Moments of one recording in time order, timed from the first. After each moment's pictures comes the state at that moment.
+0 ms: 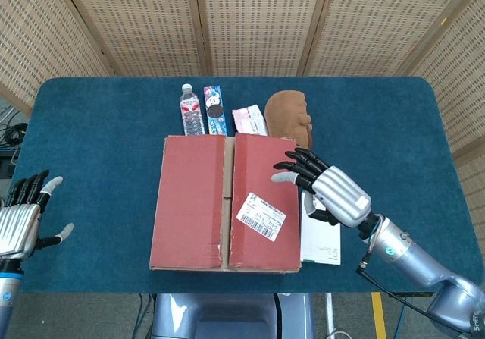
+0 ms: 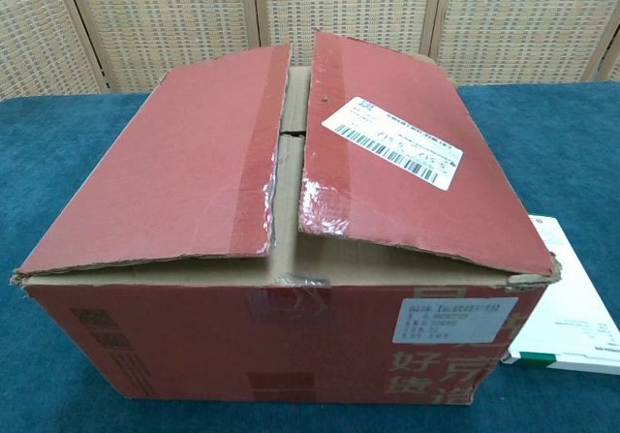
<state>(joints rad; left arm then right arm) -0.17 -1.02 -0.09 -1.96 1.28 1.38 0.32 0.63 -0.99 0.21 -1.83 -1.75 1.11 0.44</state>
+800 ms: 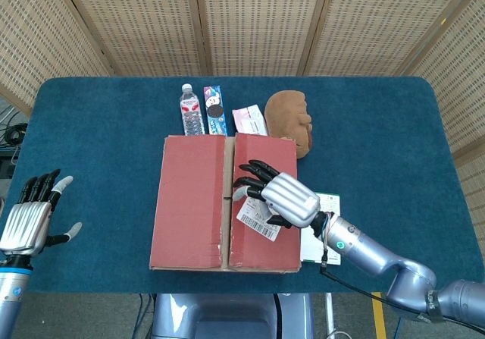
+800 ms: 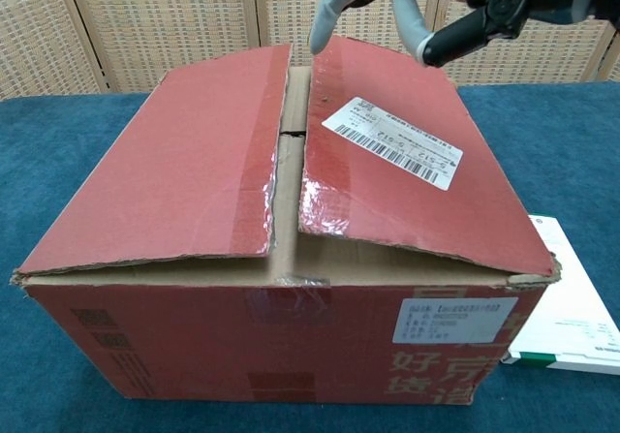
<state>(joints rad) -0.20 -1.04 -0.08 -1.95 1.26 1.35 0.35 0.81 -1.14 0.22 -1.84 -1.61 0.92 0.27</state>
